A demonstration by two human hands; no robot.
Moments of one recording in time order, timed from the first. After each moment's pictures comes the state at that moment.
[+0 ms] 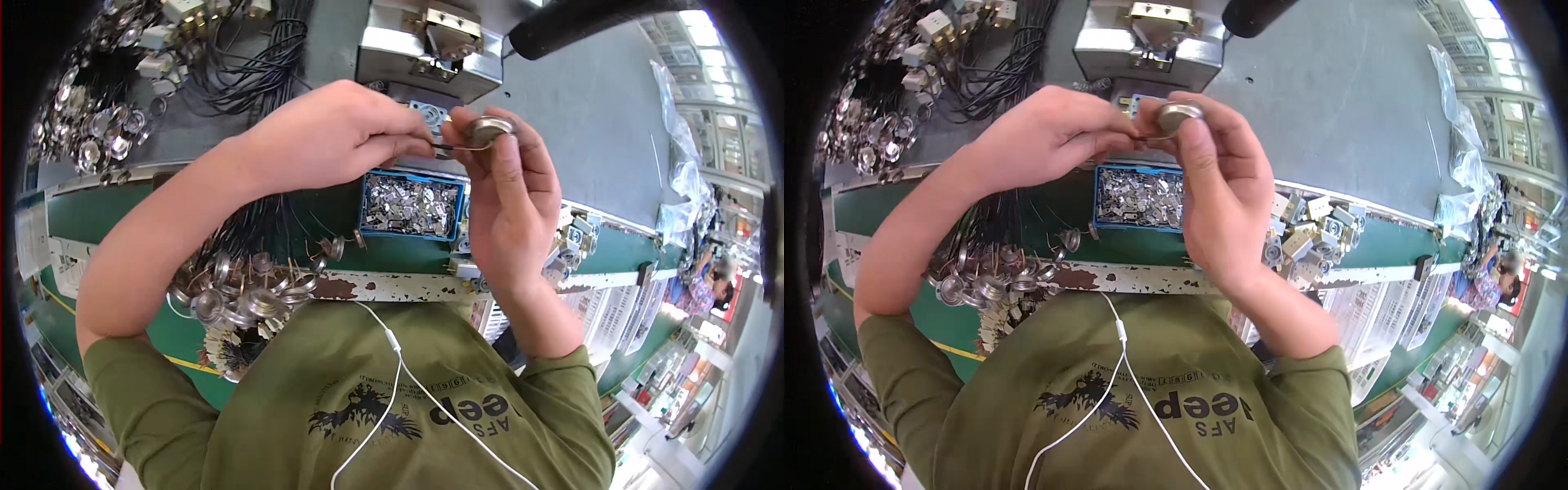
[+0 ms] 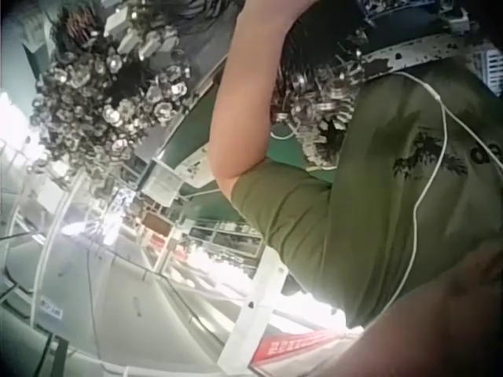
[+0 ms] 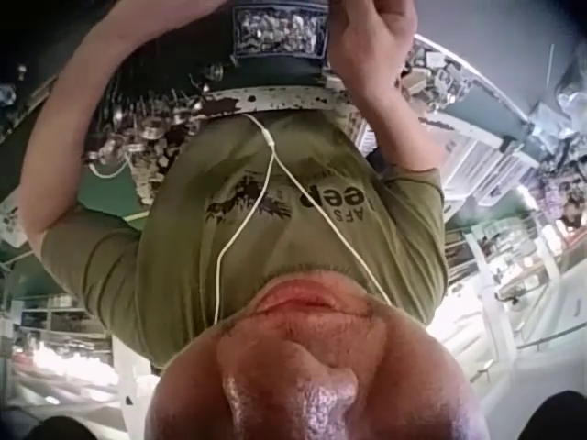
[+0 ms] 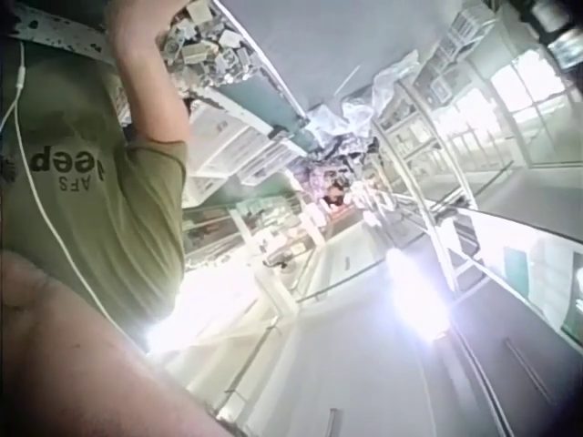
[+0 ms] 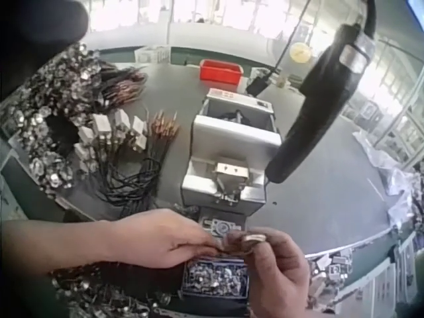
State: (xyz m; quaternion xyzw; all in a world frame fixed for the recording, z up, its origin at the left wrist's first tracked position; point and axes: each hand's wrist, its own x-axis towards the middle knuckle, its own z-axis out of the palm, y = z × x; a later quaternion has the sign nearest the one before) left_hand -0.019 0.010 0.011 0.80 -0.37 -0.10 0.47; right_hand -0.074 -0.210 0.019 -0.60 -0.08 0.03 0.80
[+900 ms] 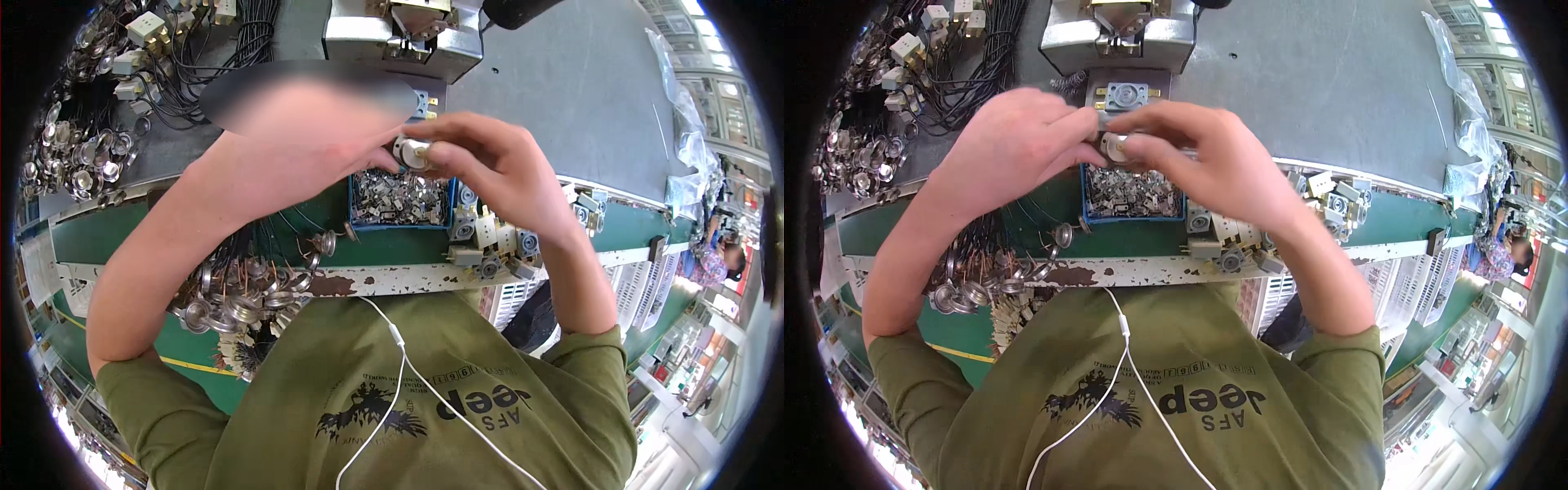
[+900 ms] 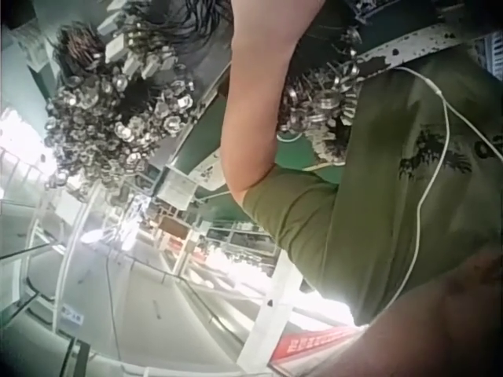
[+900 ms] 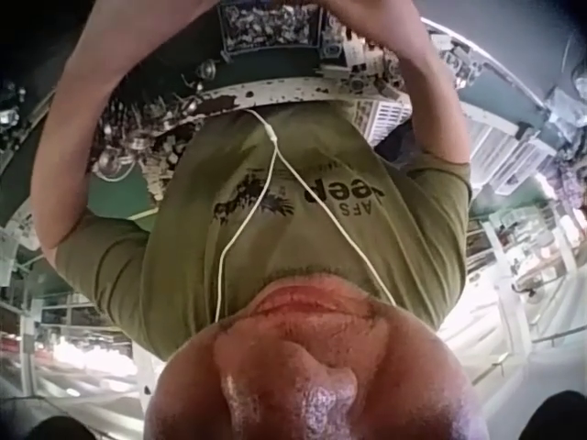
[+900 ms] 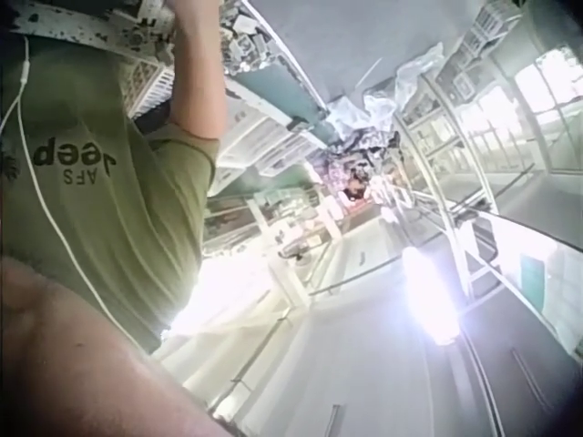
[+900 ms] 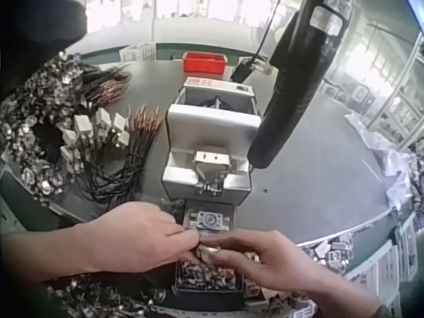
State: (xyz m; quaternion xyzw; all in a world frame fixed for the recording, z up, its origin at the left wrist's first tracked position) left_hand -0.027 0.008 0.031 0.87 -0.46 0.05 0.14; right_hand -0.042 -0.247 0.032 -0.74 -0.12 0.31 0.58
